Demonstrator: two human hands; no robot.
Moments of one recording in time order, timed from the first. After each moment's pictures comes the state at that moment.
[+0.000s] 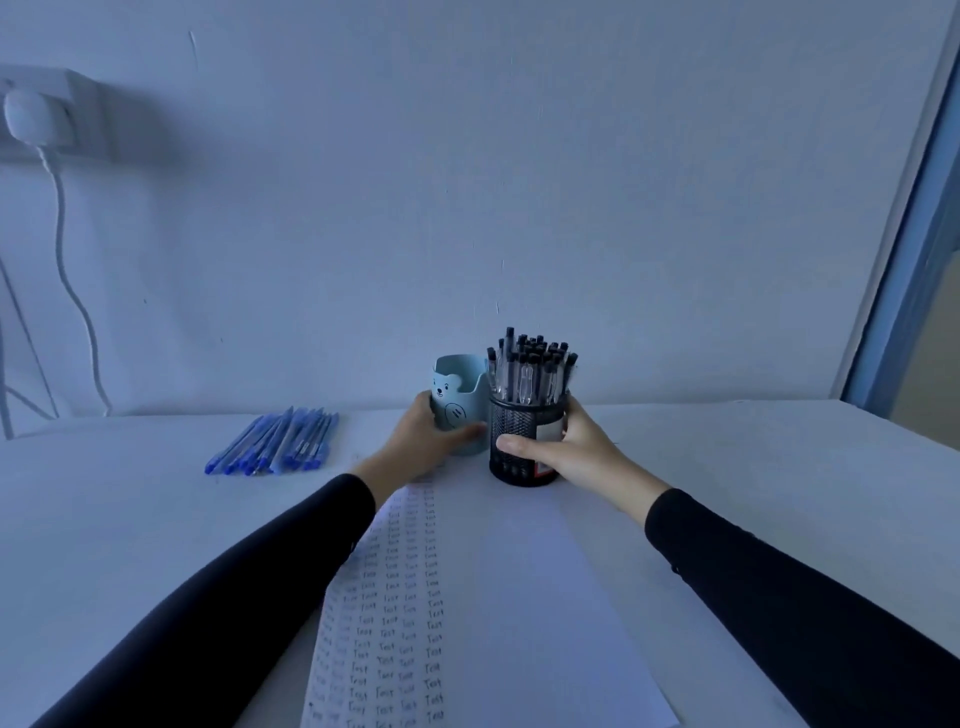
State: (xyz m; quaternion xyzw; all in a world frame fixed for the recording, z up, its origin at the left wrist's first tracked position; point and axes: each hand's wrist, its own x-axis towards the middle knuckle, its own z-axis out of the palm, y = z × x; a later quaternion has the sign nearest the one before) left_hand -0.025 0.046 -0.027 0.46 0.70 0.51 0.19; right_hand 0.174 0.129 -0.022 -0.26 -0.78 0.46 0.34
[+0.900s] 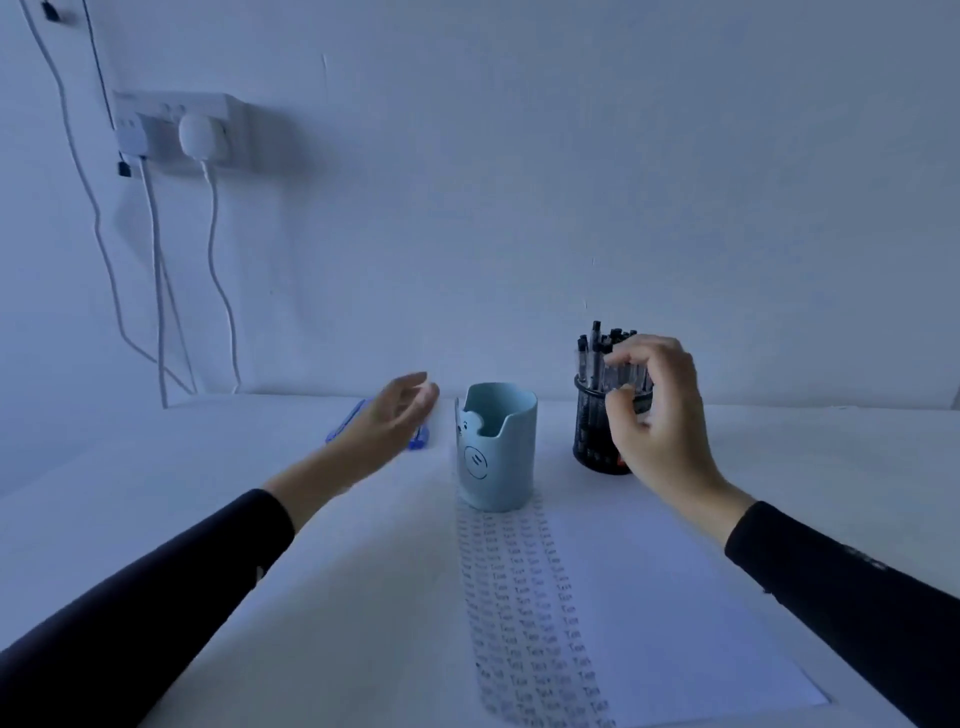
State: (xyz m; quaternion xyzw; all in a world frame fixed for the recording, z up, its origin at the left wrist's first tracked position) left_hand -0.087 -0.100 -0.003 0.50 0.70 0.49 0.15; right_hand 0.159 0.051 0.012 -0.10 -0.77 0.12 0.62
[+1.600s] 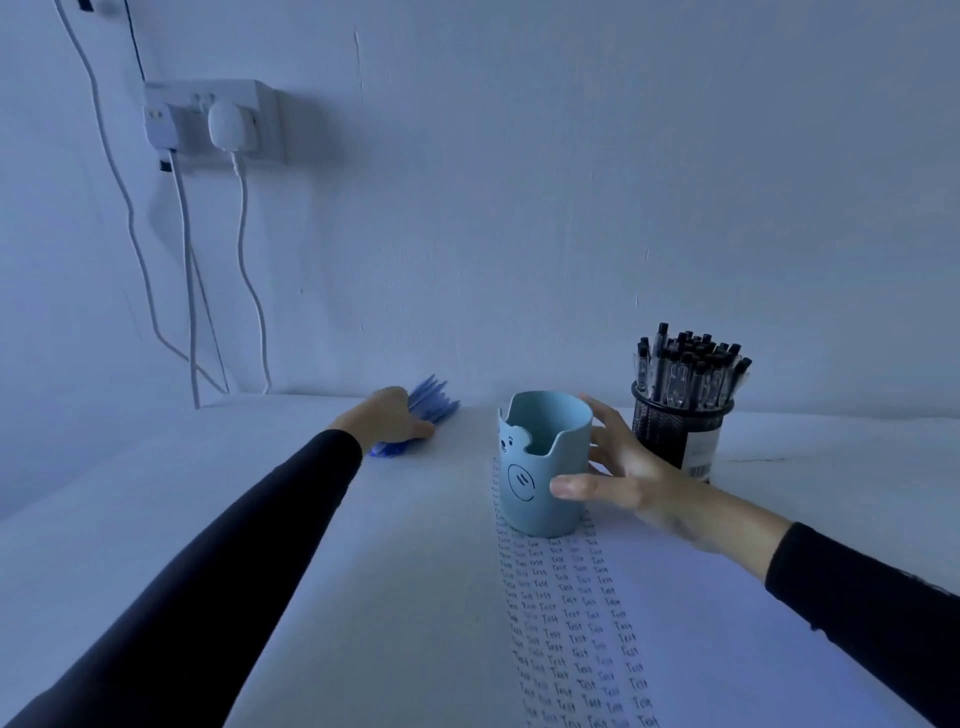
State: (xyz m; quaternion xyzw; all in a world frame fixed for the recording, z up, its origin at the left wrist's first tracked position) left_hand -0.180 -0.057 0.004 0.40 0.91 0.12 0.05; right_hand 0.117 0.051 -0.012 -0.12 -0.83 0.52 0.15
